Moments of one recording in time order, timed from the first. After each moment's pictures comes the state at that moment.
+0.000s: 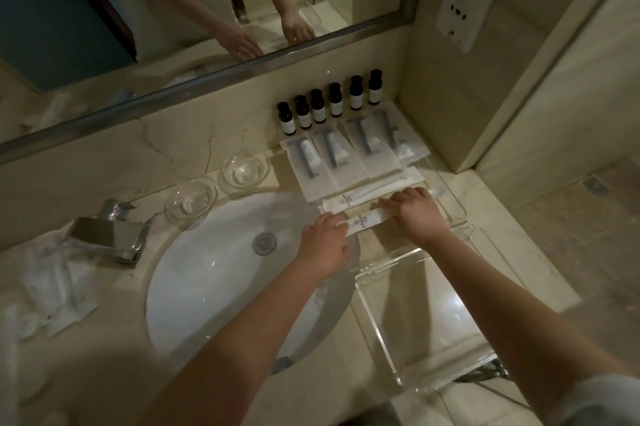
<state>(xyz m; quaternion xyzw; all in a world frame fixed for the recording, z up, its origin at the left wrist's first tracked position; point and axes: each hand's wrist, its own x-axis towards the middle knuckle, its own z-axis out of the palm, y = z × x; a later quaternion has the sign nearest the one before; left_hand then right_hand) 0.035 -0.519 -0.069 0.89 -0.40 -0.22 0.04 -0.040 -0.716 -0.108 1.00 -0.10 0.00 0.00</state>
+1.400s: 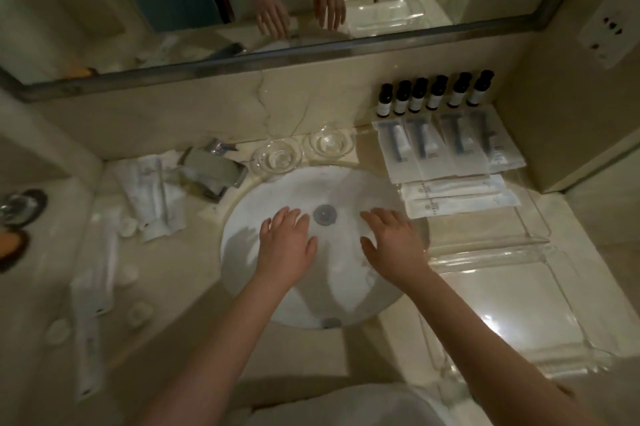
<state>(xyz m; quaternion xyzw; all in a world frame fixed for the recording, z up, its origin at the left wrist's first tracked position) 0.039 -0.329 -0.041 0.97 -0.22 -0.10 0.05 -0.026 -0.516 -0.051 0.99 -0.07 0.00 -0.15</state>
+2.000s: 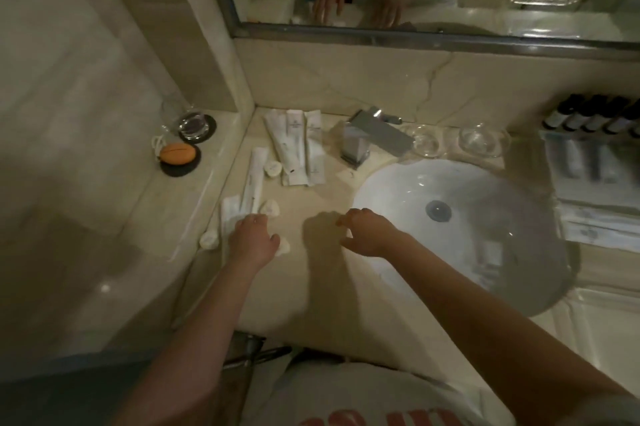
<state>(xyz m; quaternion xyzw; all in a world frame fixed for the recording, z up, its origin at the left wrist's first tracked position) 0.039 -0.027 -0.067 0.97 0.11 -0.19 0.11 0.056 -0.252 -0.054 0.94 0.17 -0.27 -0.14</state>
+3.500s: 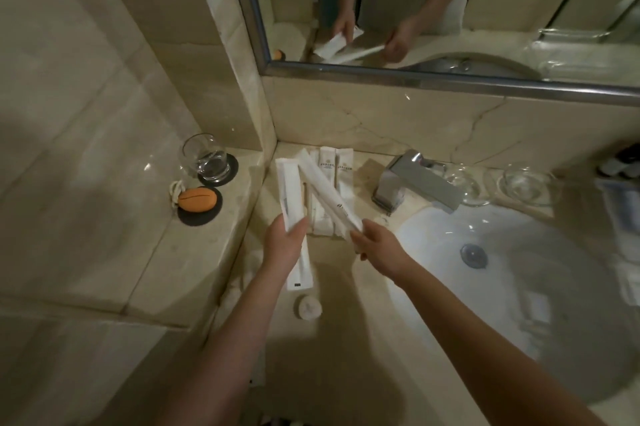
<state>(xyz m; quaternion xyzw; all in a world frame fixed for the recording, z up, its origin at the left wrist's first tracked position) 0.126 -0.023 -0.035 0.80 0.23 -0.09 0.55 0.123 -0.195 -0.054 0.83 -0.05 -0.19 -0.53</state>
